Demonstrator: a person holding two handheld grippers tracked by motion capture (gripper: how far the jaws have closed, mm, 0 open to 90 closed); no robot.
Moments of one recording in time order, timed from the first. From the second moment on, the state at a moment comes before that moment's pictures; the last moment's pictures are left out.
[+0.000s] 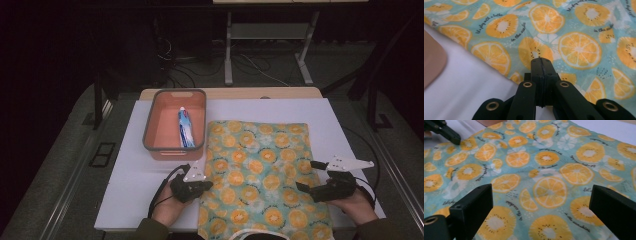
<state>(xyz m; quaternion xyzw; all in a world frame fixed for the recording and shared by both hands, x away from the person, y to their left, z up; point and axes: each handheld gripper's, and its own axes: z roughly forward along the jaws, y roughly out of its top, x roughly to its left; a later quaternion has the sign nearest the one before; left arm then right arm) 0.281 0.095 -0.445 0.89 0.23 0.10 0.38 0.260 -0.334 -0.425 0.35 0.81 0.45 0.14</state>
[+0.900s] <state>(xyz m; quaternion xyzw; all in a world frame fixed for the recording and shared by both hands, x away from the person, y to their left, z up) 0.291 0.105 -0.430 0.86 0.29 0.11 0.41 0.259 -0.336 -0.425 0.35 0.81 0.45 0.14</state>
